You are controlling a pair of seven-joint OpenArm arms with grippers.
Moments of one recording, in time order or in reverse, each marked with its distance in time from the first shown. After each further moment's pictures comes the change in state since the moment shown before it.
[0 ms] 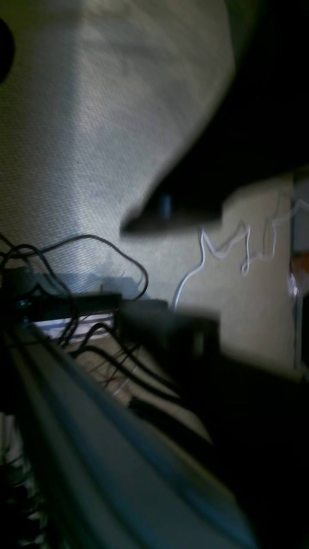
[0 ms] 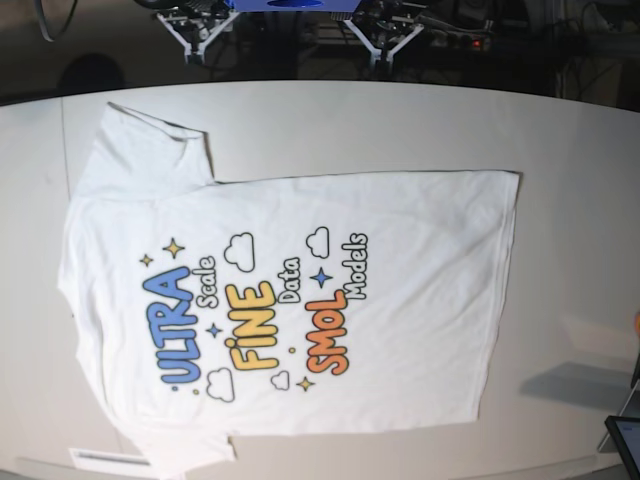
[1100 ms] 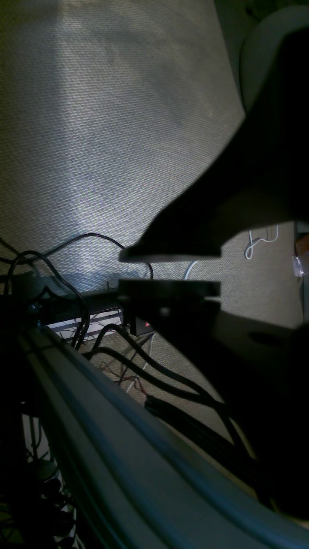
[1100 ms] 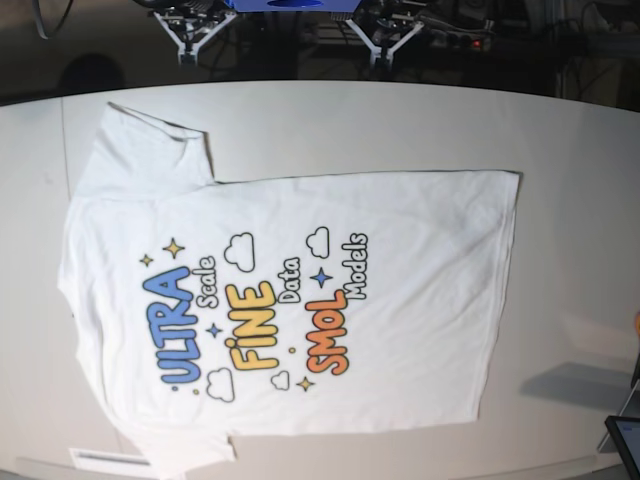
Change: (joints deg) left arm 0.4 0.0 -0.2 0.0 -0.2 0.0 -0.2; right arm -0.1 0.3 2.7 0.0 0.0 0.0 1.3
